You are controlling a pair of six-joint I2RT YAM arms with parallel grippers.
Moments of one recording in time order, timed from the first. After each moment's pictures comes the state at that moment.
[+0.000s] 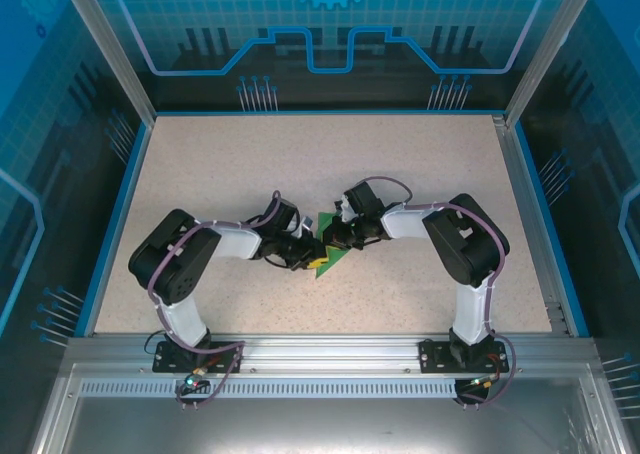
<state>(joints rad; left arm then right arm) -0.51 1.78 0.74 0.08 0.71 -1.01 0.58 1.94 1.01 -0.09 -0.54 0.77</state>
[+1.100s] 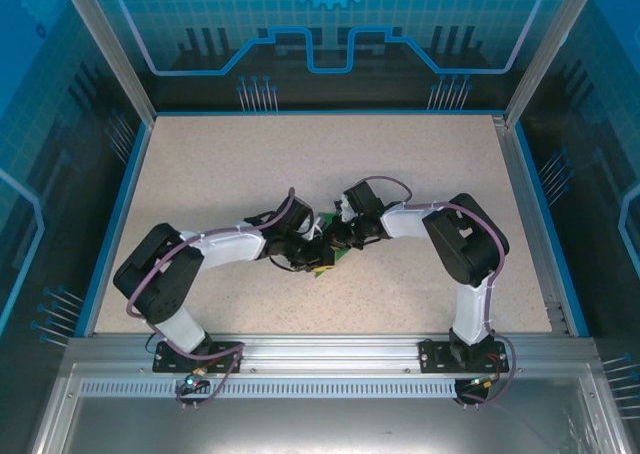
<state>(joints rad) -0.64 1.66 0.84 -0.22 0.59 -0.82 0.58 1.95 1.02 -0.11 -0.54 0.76</state>
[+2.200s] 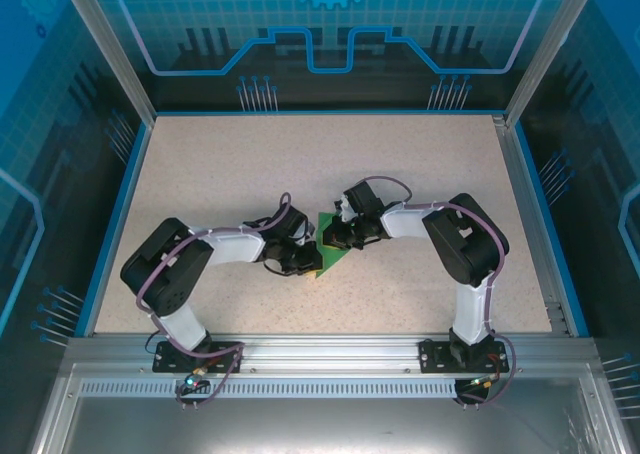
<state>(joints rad) -0.60 1.69 0.76 -0.19 0.48 -0.82 0.58 1.95 1.02 -0.11 -0.55 0.76</state>
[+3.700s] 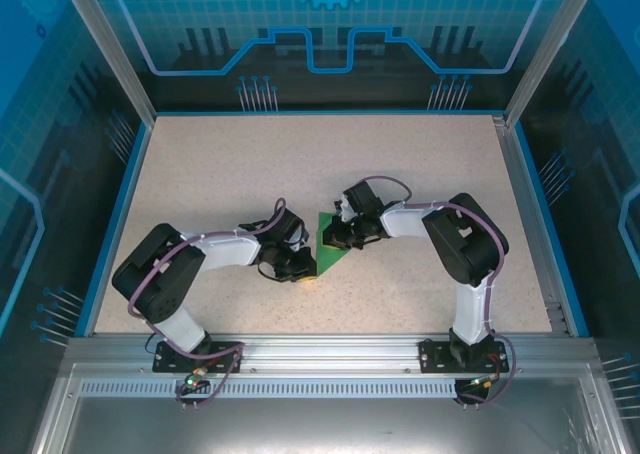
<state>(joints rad) -0.60 1.64 0.74 -0.30 0.47 -0.82 0.58 1.95 1.02 -0.13 -0.55 0.76</state>
